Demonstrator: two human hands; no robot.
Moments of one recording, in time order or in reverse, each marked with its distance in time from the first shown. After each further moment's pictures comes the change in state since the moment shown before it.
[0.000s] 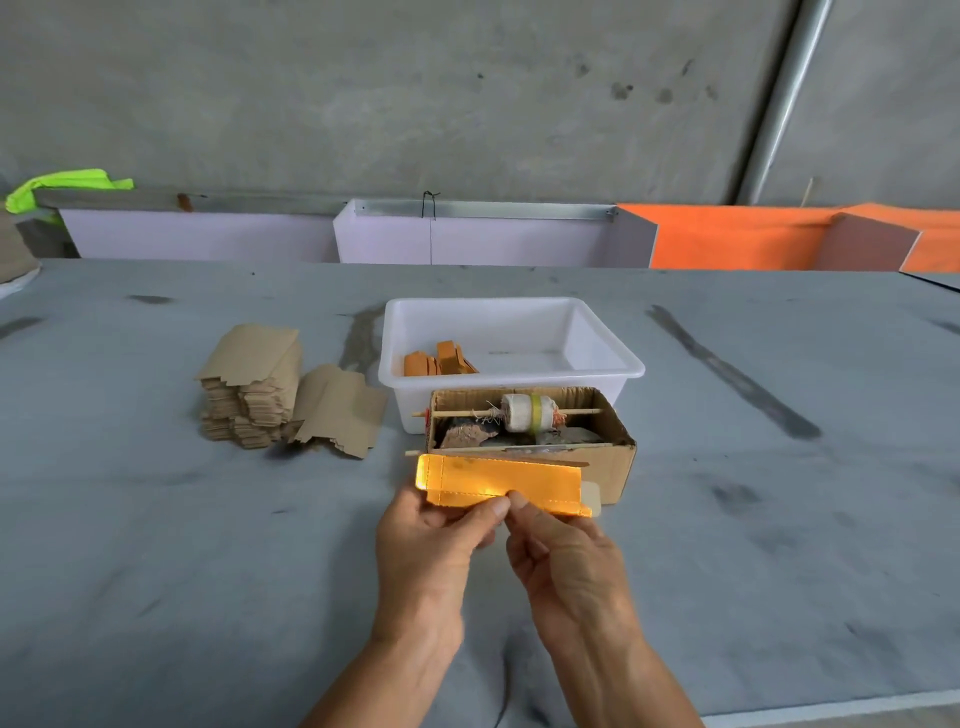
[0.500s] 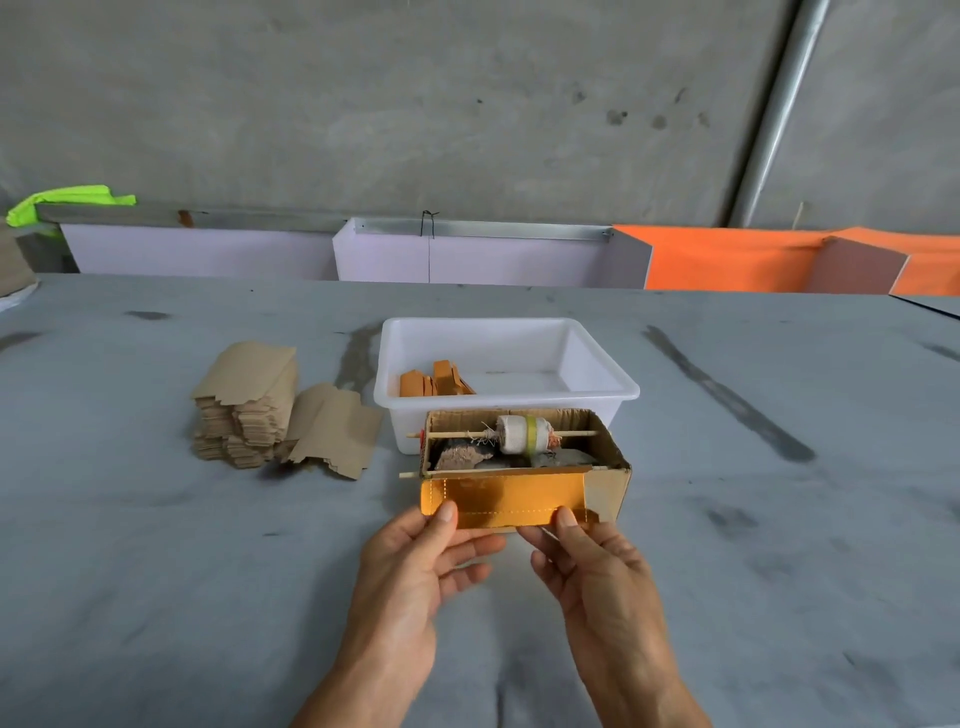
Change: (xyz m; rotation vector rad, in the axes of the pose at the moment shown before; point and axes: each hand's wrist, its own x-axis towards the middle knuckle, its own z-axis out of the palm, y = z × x) left_hand 0.007 0.008 -0.012 -0.094 -0.148 -0.215; right_hand 0.009 -0.016 -0.023 -0.093 -0.076 -0.121
